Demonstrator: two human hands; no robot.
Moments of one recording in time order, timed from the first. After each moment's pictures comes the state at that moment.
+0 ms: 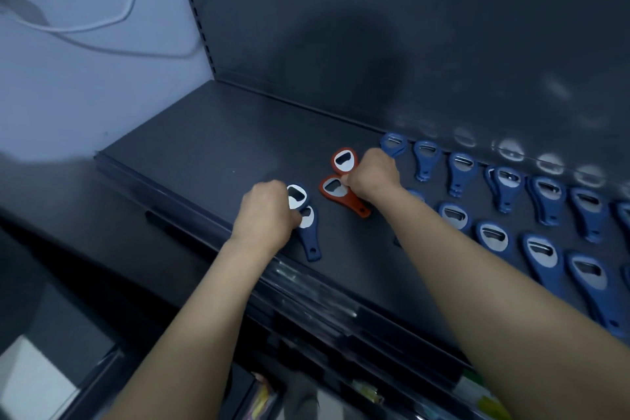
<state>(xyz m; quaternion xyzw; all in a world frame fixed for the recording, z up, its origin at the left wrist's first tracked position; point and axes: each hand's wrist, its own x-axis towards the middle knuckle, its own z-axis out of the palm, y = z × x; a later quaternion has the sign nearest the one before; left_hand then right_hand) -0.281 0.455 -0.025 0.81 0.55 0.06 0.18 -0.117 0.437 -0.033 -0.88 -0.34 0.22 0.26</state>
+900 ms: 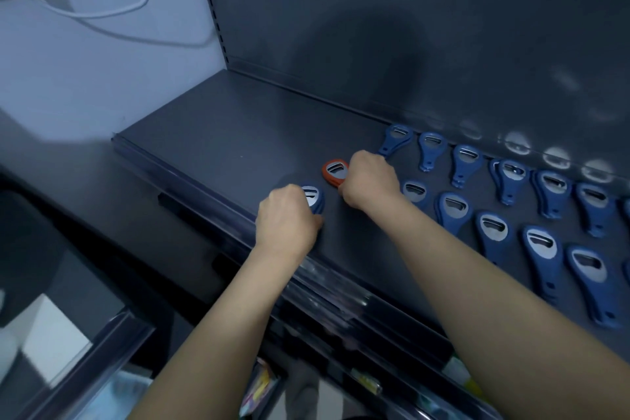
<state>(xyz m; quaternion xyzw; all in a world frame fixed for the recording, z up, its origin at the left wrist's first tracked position) -0.273 0.411 -0.030 0.77 0.60 0.10 0.20 -0.146 0.411 -0.025 -0.87 -0.44 0.16 0.13</state>
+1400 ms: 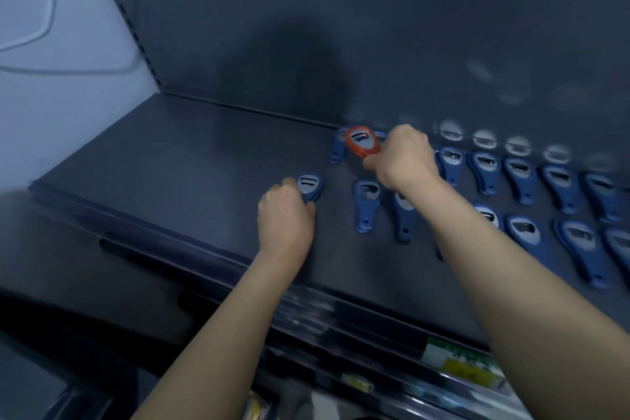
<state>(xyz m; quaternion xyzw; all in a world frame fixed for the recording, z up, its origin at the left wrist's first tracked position) -0.224 0.413 -0.041 0.84 0.48 0.19 0.19 -0.074 0.359 0.011 -0.92 -0.28 0.10 0.27</state>
